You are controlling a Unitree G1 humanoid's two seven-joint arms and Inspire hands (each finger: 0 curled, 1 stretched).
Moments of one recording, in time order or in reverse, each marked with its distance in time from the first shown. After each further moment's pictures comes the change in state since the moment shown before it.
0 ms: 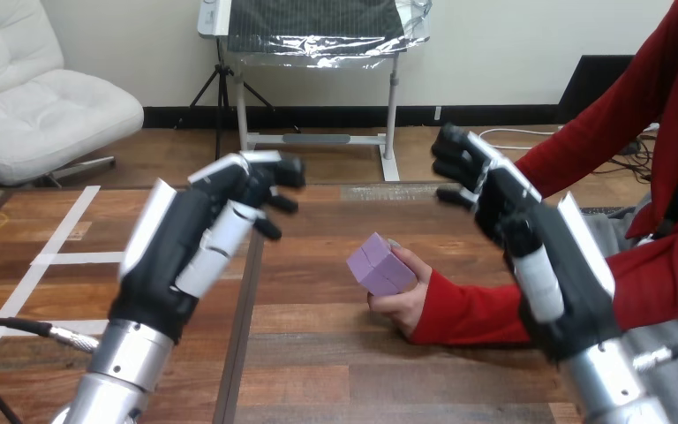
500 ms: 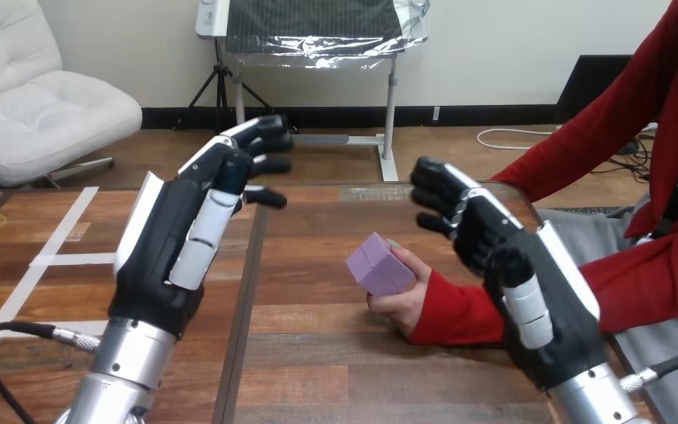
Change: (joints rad) left arm 0.001 -0.035 0.004 -0.014 -0.081 0.001 -0.013; right arm 0.054 0.011 0.027 -0.016 0.046 -0.001 0.080
